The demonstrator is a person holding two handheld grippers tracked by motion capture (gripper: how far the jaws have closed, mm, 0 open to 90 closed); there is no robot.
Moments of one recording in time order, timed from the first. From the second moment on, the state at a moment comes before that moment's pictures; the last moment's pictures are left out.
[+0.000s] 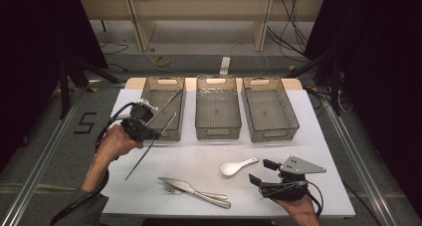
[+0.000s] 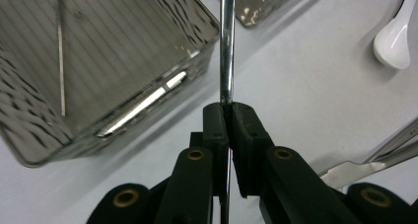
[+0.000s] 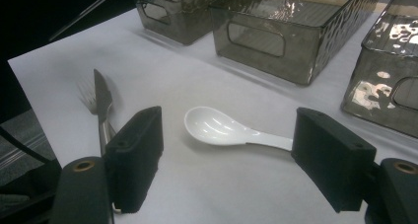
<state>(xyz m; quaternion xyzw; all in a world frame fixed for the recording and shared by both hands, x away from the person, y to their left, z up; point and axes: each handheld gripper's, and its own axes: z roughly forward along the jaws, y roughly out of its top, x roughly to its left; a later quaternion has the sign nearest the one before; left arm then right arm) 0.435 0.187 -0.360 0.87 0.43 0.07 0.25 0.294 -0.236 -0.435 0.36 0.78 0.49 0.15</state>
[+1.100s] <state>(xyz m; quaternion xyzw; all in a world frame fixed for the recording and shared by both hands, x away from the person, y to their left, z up) 0.542 0.202 -0.307 0.81 0.48 0.18 0.27 0.294 -0.237 -0.434 0.36 0.77 0.50 0.14</state>
